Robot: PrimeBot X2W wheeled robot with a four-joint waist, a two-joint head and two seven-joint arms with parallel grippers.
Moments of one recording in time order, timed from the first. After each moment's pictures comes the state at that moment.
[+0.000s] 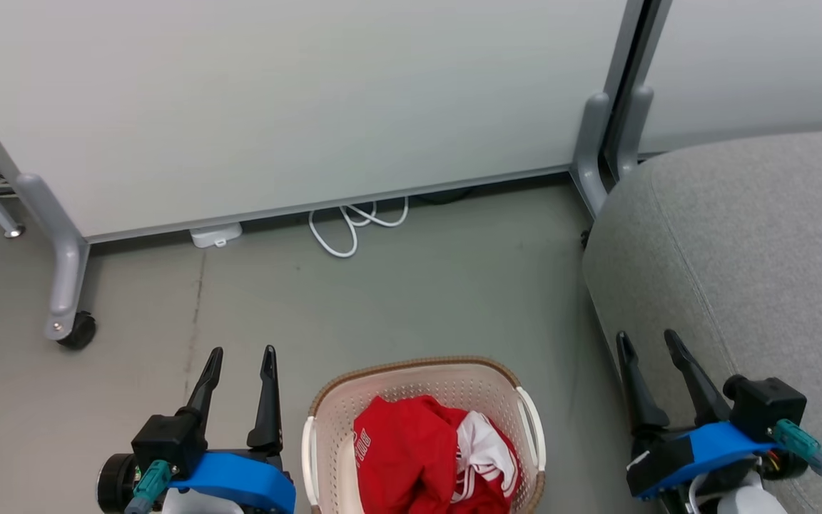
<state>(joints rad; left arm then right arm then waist) -0.07 0.05 -0.13 0.33 -0.23 -0.09 -0.26 -0.11 -0.05 0.03 0.30 0.26 0.13 -0.20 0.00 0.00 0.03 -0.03</state>
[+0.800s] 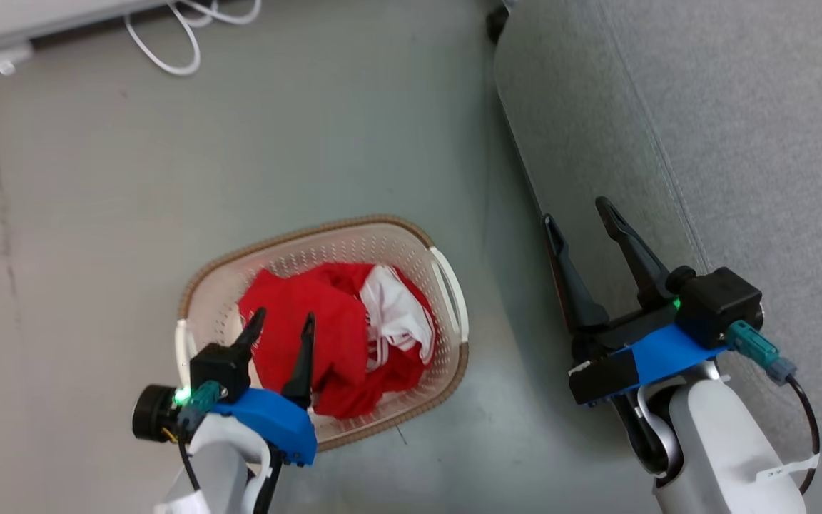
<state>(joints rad) -0.32 0.05 -0.23 0.65 -0.20 -0.12 -0.26 -0.35 -0.05 0.19 0.21 0.18 0.13 -0.19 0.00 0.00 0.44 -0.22</state>
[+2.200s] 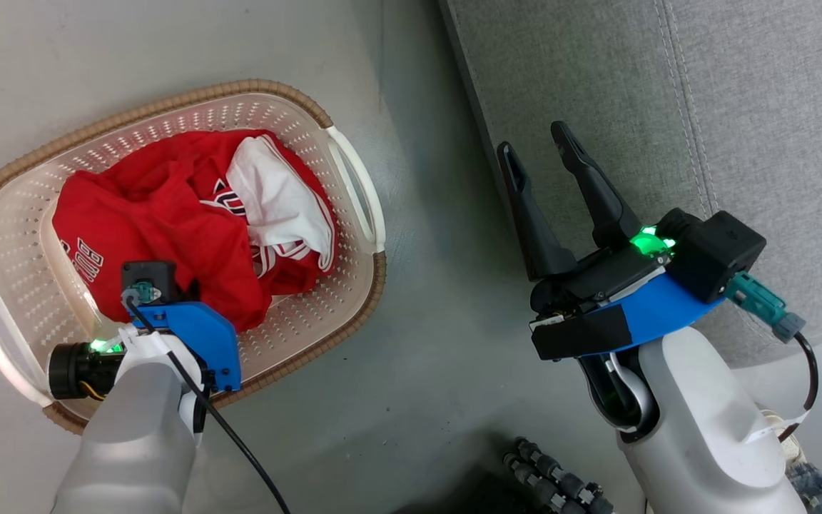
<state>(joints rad) -0.74 0.12 -0.23 1.25 -0.26 -0.01 -0.12 -0.51 -0.05 0.33 0.18 0.39 0.13 -0.26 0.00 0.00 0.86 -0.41</state>
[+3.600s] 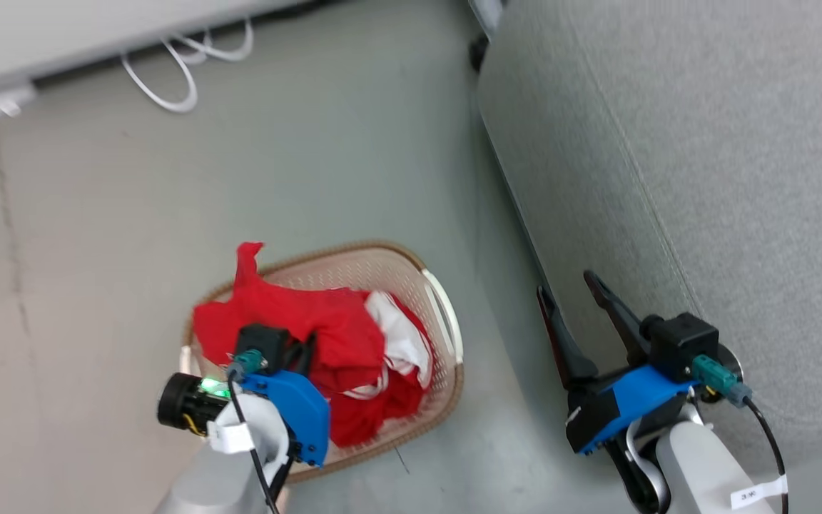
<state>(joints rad) -0.60 0.05 -0.50 1.15 -0.35 -0.12 -0.23 -0.33 -0.05 0.21 0.41 0.20 0.13 -0.21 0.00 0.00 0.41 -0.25</state>
